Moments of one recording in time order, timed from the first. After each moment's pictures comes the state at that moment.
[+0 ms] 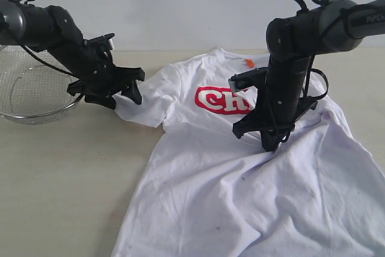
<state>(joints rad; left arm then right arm) -0.17 2.31 -1.67 -0.44 0.74 0.16 0.21 2.18 -1.47 0.00 0.97 -0.12</state>
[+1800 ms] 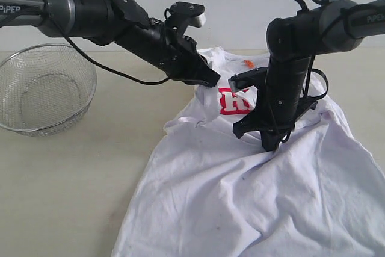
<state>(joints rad) -0.47 2.18 -1.66 -0.78 0.60 0.90 0.21 2.18 -1.47 0.00 0.96 -0.12</state>
